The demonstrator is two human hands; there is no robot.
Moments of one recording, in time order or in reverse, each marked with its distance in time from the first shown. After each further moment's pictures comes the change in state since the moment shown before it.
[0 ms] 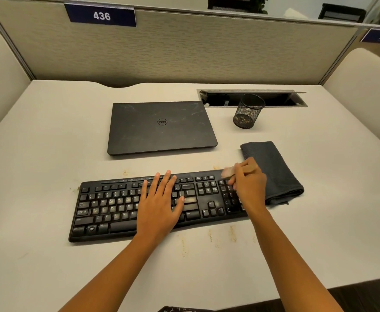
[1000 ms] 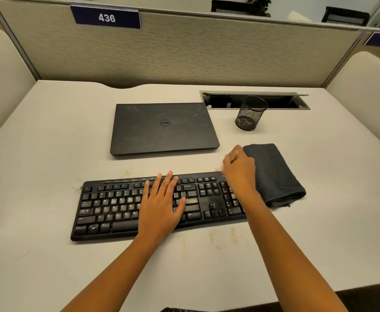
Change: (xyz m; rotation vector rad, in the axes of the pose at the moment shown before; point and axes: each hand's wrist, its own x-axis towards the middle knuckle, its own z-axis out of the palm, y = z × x) left_hand 0.001 0.000 0.001 0.018 0.007 -0.003; right_hand 0.023 -0.028 0.023 -0.267 -0.059 -0.001
